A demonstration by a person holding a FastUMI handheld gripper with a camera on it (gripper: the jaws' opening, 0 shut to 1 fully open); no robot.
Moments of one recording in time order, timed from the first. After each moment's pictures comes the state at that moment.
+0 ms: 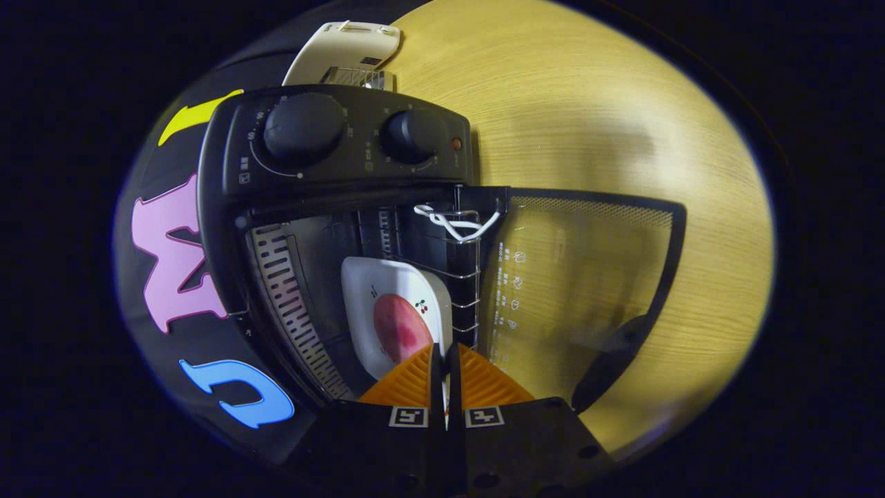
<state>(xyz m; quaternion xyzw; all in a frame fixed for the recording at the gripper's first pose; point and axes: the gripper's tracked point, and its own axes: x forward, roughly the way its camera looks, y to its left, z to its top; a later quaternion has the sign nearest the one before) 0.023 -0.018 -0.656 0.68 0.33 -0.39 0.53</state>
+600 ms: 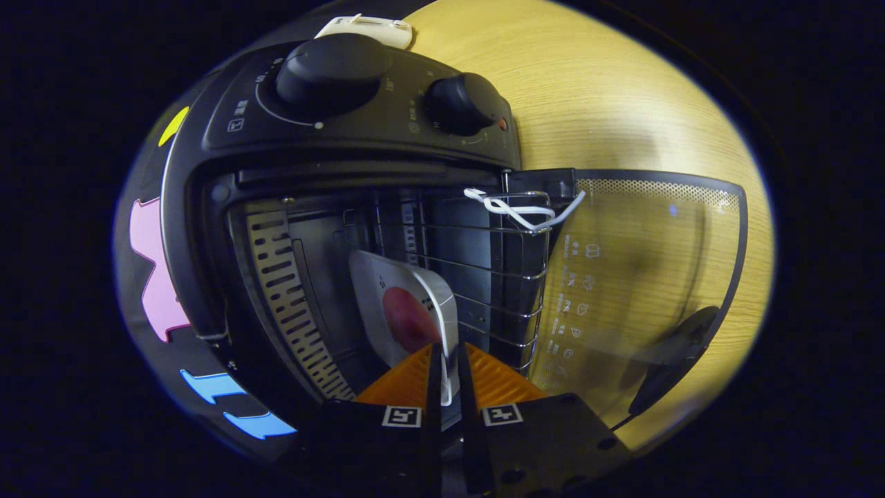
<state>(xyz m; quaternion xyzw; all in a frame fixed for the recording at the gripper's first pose) 0.054 -0.021 -0.667 0.67 0.32 -0.40 0.54</state>
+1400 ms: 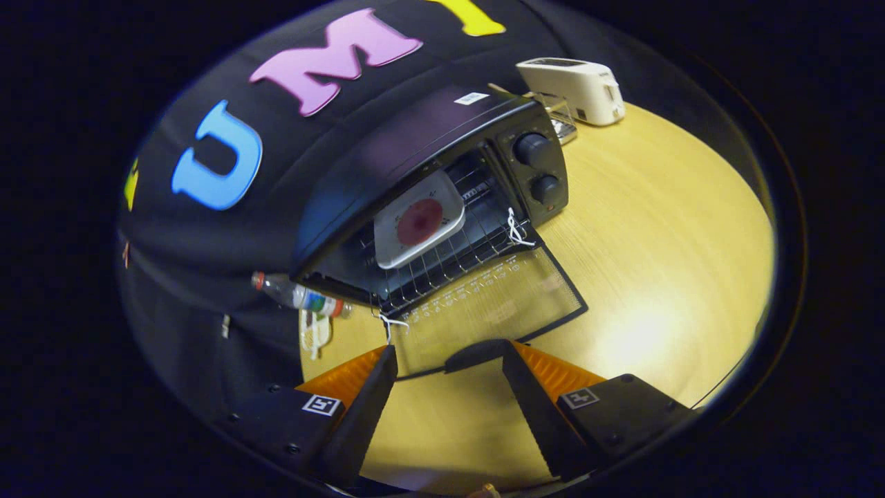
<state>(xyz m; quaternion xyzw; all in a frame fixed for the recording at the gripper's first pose) -0.085 0.013 -0.568 0.26 0.52 -0.16 0.80</state>
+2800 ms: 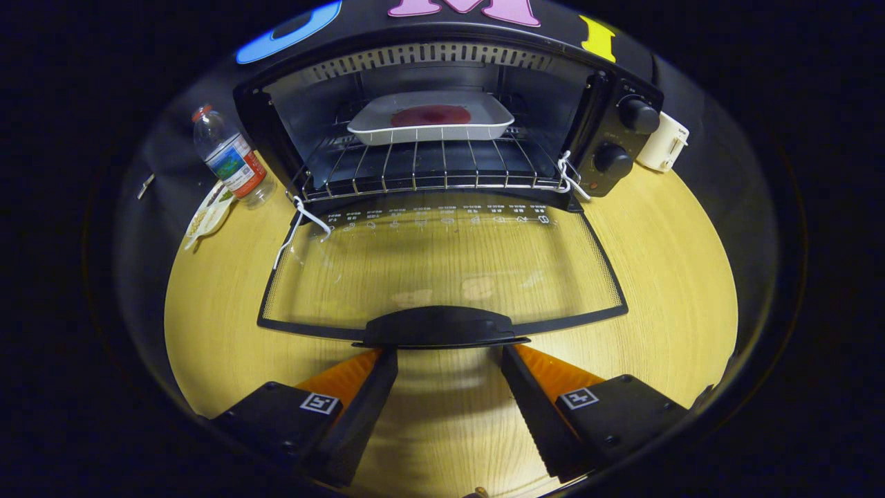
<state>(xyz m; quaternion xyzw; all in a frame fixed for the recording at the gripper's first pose) -0.124 0.020 -0.688 0.04 0.61 -0.16 0.78</state>
